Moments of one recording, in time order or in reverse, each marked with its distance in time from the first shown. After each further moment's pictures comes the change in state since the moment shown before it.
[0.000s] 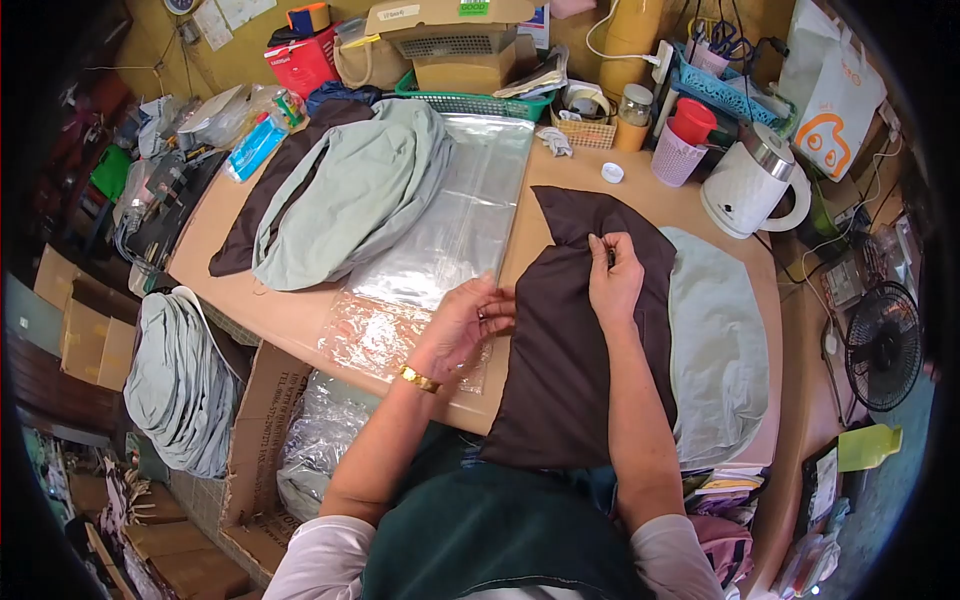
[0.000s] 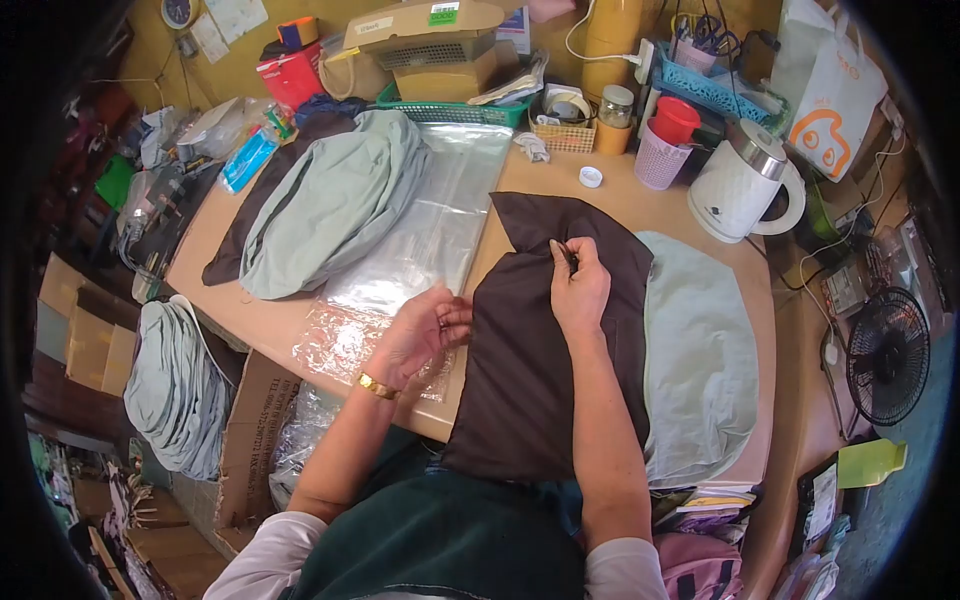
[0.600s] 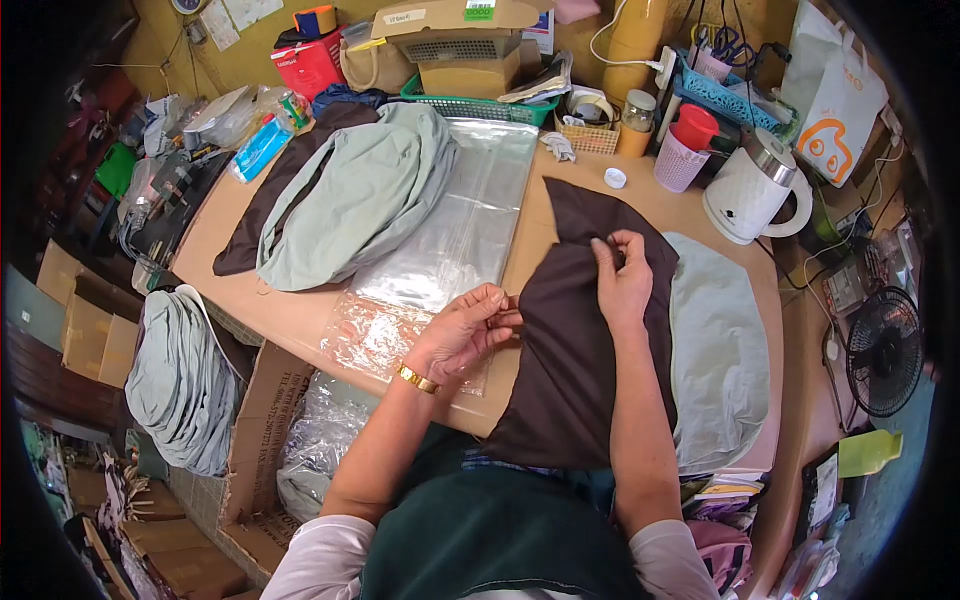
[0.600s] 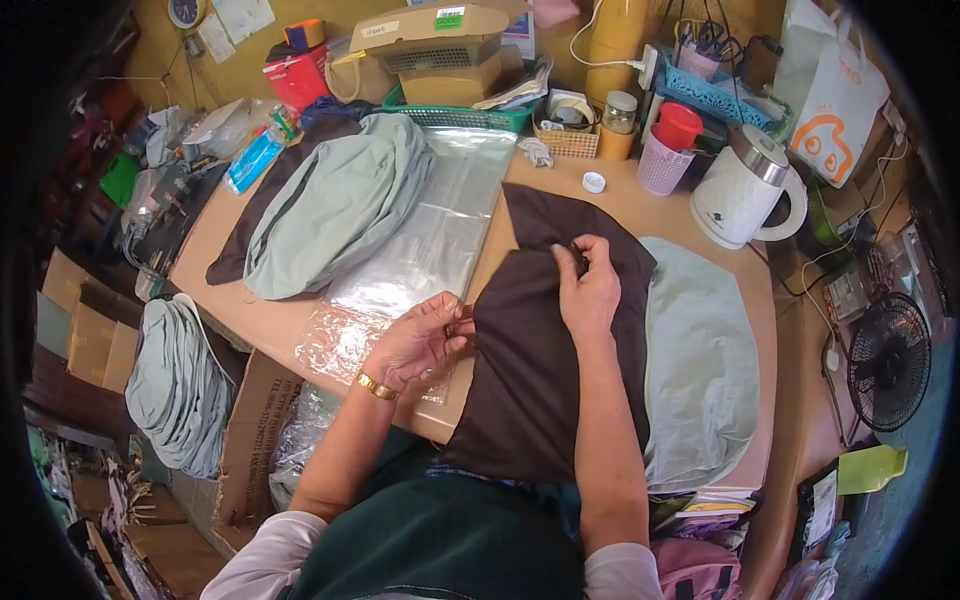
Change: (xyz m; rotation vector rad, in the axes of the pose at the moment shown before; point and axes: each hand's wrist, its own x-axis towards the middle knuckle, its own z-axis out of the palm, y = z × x) left_hand -0.001 0.001 -0.014 0.044 -0.203 -0.062; right_hand 0.004 -0.010 -0.014 -0.063 -0.027 0.056
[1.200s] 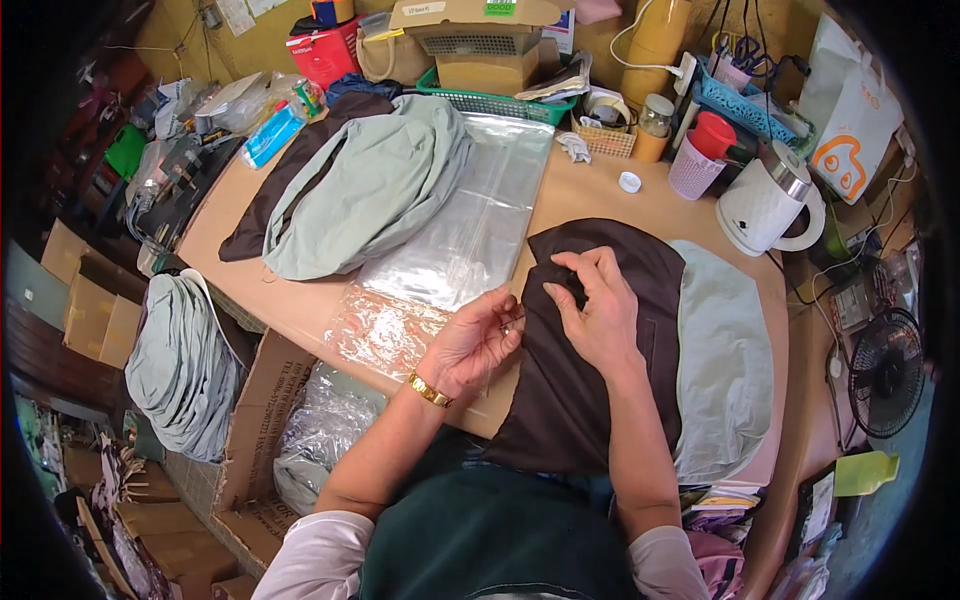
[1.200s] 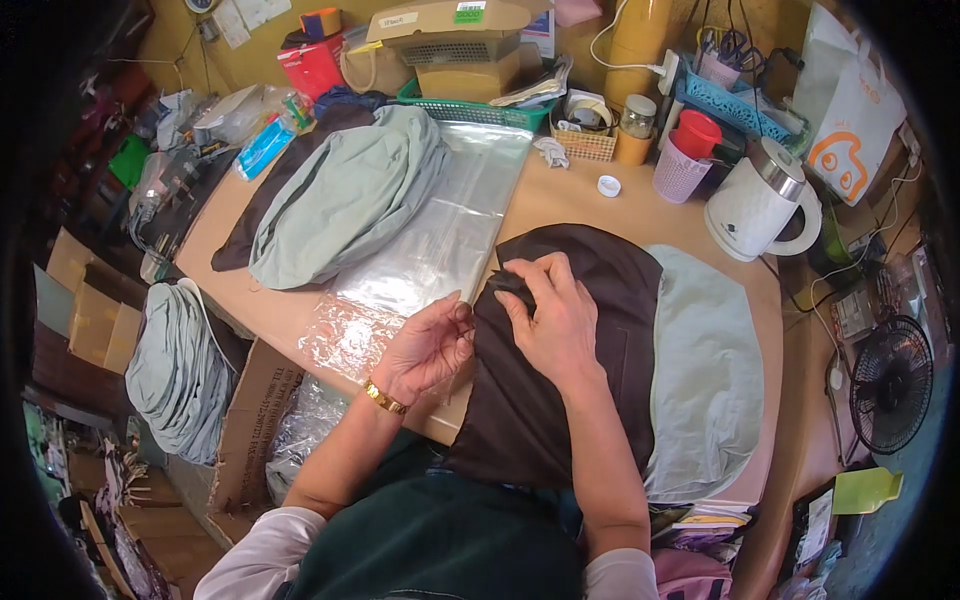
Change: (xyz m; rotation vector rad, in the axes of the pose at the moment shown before) left_hand -0.002 -0.010 -0.004 -0.466 -0.040 -0.091; right_hand -0.025 -0.074 -0.014 -0.063 -0.336 -0.352
